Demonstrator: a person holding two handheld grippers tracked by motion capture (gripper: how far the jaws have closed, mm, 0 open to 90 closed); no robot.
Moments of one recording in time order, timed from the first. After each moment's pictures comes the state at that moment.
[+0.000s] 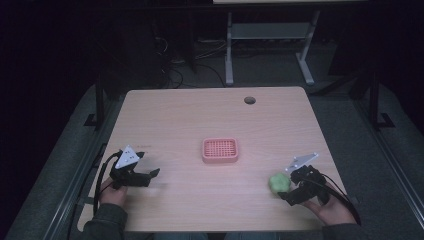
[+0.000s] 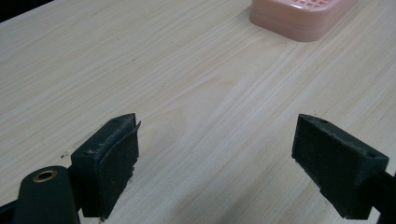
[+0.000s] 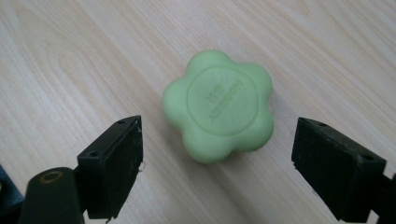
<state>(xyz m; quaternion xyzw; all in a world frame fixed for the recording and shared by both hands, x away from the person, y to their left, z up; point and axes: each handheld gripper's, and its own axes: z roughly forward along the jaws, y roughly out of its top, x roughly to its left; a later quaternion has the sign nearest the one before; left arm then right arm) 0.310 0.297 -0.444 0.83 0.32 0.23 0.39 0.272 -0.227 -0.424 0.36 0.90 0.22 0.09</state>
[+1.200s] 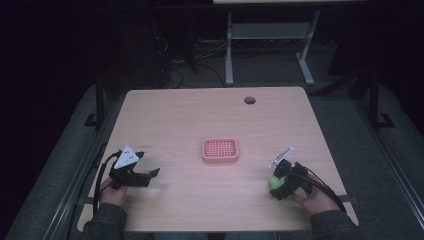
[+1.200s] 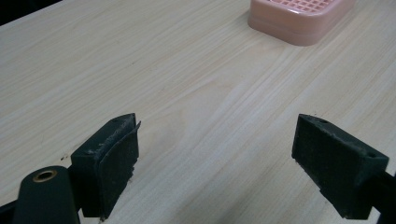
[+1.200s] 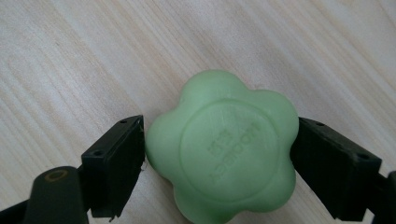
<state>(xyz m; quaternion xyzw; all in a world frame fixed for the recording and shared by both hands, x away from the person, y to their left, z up) 0.309 0.297 -0.442 0.83 0.32 0.22 0.39 0.302 -0.195 -0.442 0.35 0.92 0.14 0.07</state>
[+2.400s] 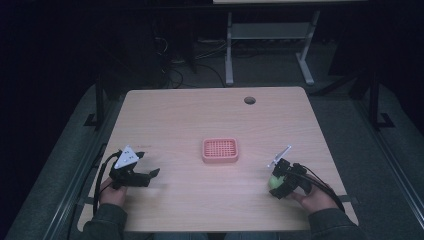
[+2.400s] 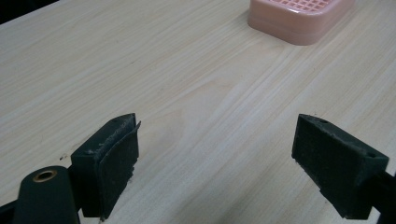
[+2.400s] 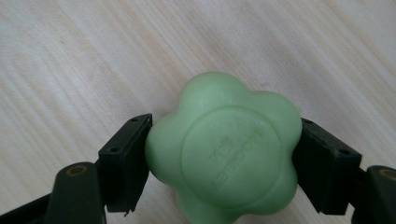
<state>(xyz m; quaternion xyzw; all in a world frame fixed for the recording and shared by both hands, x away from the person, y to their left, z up) 0.310 0.297 -0.443 0.83 0.32 0.22 0.39 0.305 -0.192 -0.441 0.35 0.93 0.13 0.05</state>
